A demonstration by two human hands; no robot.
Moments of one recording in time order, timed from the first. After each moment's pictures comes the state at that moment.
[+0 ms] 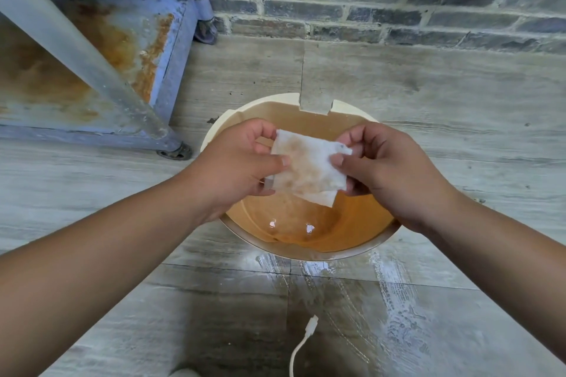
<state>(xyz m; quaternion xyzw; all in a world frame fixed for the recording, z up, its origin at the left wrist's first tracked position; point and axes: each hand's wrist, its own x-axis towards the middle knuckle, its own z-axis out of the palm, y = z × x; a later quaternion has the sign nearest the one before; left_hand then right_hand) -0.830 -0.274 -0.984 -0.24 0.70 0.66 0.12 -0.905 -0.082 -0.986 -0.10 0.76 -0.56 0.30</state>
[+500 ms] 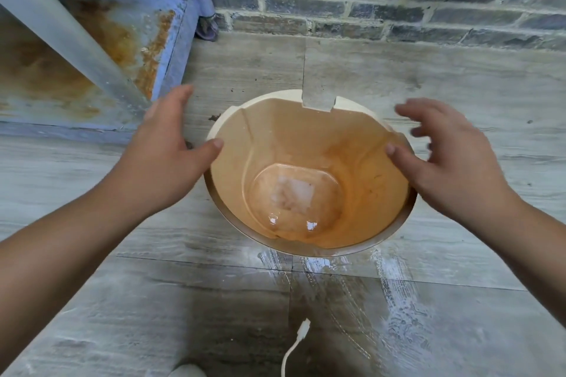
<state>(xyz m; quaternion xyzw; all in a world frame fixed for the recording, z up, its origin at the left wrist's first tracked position) -0.797 -0.333 -0.975 -0.27 0.90 0.35 -0.01 -0.923 -0.034 -0.984 -0.23 0.93 -0.27 0.04</state>
